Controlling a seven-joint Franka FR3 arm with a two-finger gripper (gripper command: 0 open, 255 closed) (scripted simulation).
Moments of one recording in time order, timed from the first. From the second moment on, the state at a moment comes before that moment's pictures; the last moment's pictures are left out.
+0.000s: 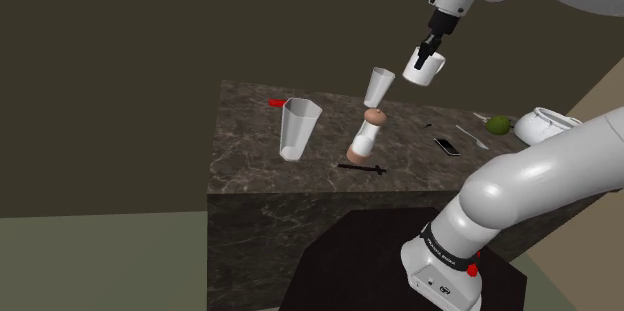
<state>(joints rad) -0.15 -0.40 -0.41 -2.07 -0.15 1.73 -0.59</state>
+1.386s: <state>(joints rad) 0.03 -0.17 -0.11 -1.88 -0.02 1.75 -0.15</state>
